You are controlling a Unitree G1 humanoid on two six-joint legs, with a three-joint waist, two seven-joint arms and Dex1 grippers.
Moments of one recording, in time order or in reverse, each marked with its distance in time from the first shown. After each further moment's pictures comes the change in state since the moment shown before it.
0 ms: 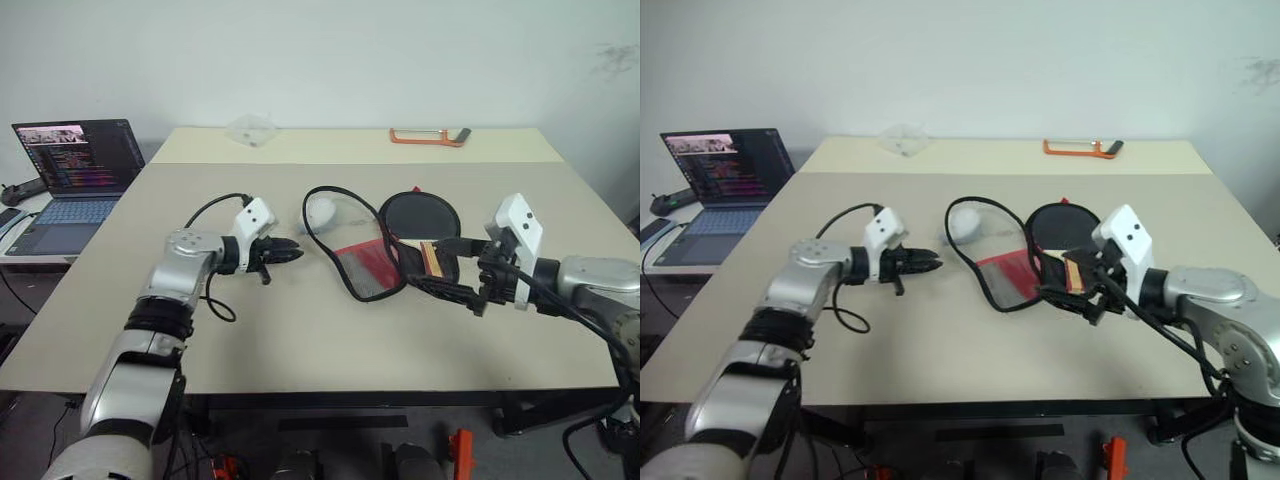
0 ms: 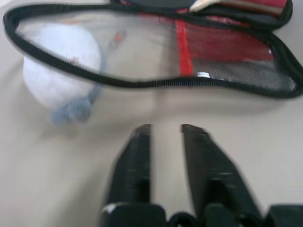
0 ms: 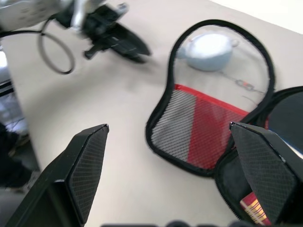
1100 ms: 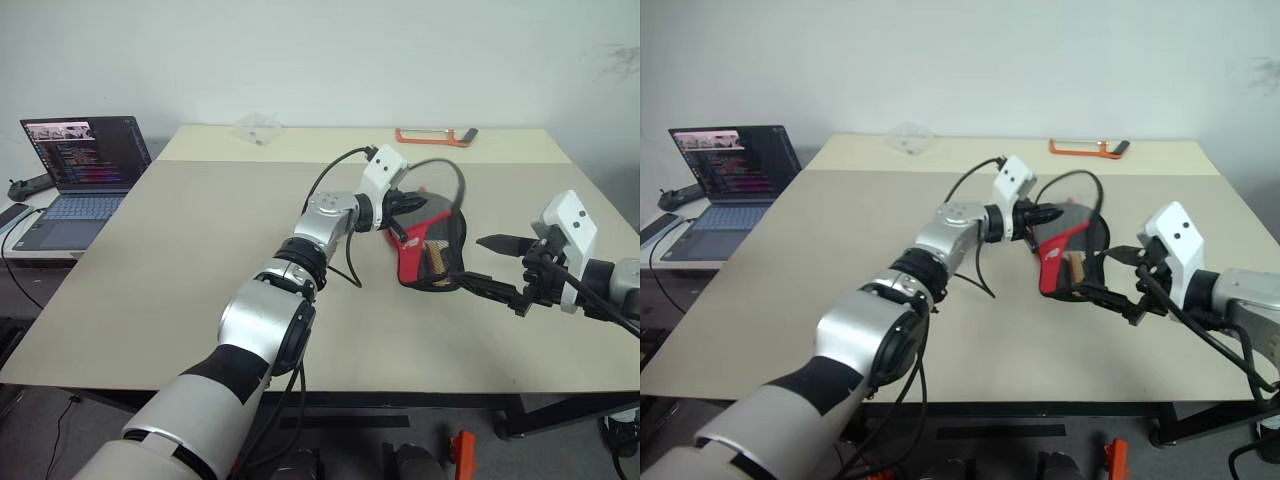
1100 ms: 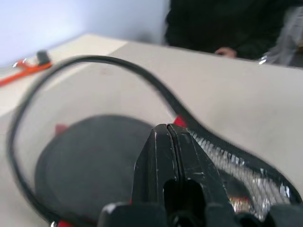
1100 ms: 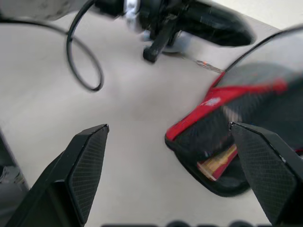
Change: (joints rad) left arm -0.511 -0.542 0.114 0.622 0.055 -0.238 0.314; right arm 0.108 -0.139 -0.140 0.031 0.063 -0.022 -0.106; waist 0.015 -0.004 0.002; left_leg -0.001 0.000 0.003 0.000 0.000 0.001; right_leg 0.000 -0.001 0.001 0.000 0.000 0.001
